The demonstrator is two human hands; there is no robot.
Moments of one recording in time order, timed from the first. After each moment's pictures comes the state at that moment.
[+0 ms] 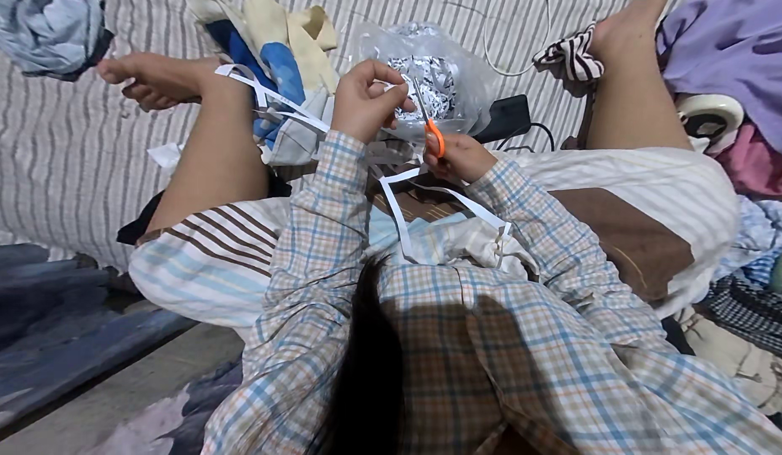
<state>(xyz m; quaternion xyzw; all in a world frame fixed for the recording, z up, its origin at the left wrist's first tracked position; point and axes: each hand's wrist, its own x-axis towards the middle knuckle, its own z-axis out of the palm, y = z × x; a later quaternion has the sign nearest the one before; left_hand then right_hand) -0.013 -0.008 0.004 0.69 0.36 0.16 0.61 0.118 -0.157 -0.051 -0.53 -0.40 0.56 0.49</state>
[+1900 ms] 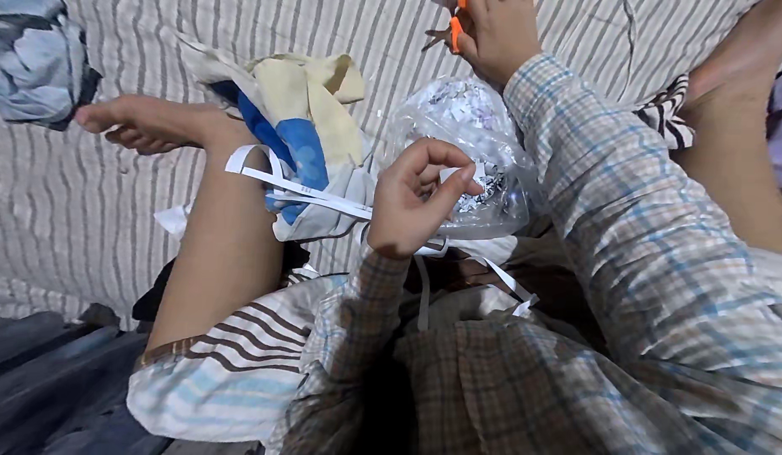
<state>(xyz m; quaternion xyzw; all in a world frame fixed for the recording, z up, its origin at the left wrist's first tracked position) 0.012 0.015 -0.001 0.64 0.27 0.26 0.67 0.298 0.093 -0.131 -0.75 -0.64 0.15 0.07</state>
